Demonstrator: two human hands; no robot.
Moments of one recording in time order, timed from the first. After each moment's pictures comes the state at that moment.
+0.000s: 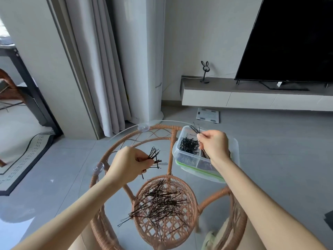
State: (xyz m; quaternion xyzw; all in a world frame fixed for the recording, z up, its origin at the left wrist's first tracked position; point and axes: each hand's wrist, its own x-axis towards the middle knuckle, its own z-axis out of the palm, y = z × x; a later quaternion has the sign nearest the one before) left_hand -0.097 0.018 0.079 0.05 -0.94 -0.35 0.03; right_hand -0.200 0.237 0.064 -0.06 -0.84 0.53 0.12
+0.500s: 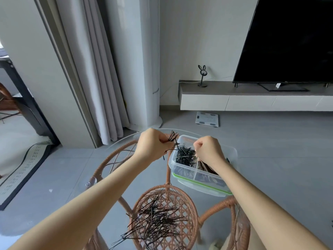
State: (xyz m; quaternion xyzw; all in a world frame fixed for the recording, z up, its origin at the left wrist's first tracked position) left_hand -0.180 0.075 0.113 0.03 -0.93 -0.36 0.07; right_hand -0.235 0.246 0.066 0.00 -0.94 0.35 0.02
